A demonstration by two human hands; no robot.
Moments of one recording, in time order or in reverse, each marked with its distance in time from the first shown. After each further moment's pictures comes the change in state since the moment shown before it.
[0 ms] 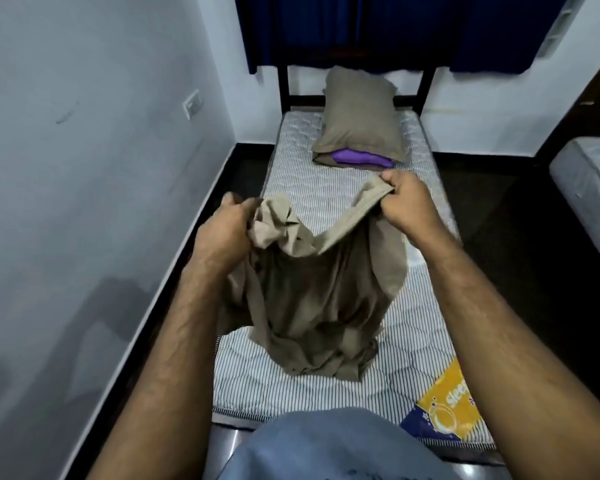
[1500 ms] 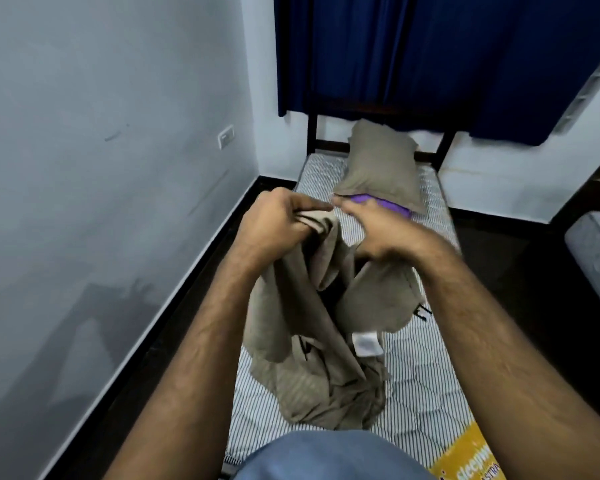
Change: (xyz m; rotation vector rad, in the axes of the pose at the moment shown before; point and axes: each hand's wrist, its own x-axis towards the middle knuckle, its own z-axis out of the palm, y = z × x) left_hand 0.007 0.042 -0.057 -0.356 0.248 0.185; right_hand 0.010 -0.103 0.024 -0.576 -0.542 -0.255
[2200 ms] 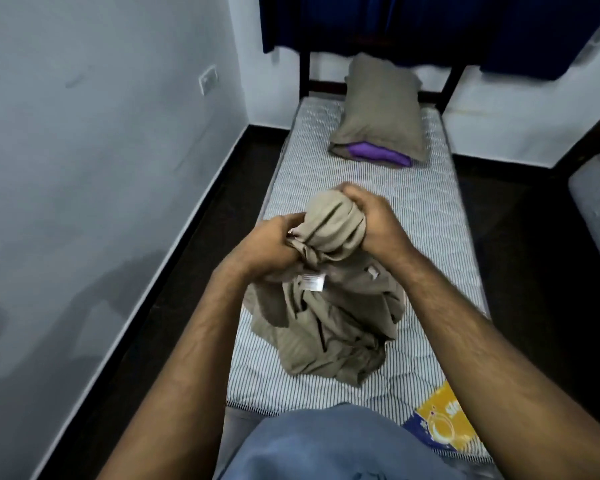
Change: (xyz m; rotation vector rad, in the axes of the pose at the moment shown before) left_hand -0.032 -0.061 0.056 0.005 -0.448 -0.316; right_hand 0.027 0.050 0.104 0.470 0.382 -0.122
